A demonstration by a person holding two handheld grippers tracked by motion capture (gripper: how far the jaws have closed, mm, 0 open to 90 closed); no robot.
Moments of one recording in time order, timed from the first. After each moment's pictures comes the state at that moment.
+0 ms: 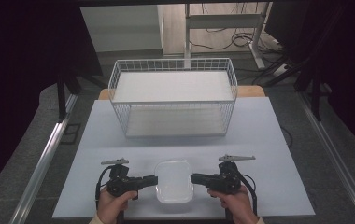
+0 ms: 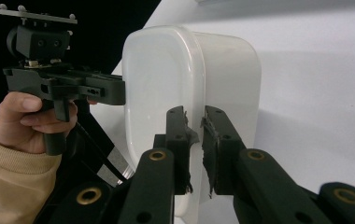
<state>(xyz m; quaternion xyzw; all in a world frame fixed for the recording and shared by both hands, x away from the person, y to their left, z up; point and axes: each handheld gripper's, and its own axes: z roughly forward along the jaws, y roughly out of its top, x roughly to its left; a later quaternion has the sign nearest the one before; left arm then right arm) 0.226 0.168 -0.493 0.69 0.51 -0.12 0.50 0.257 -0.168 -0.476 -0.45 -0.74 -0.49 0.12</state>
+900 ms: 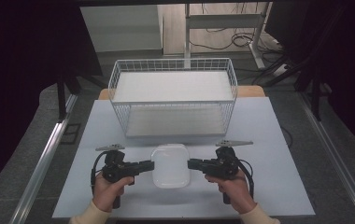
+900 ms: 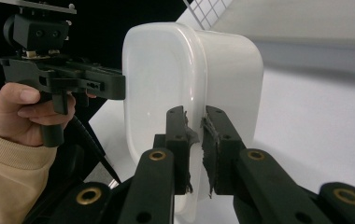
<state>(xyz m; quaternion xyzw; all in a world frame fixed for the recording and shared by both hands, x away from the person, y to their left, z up) 0.251 0.177 -0.456 0.70 0.48 -0.07 0.52 0.284 -0.157 -0.446 -0.41 -0.75 -0.51 0.09</state>
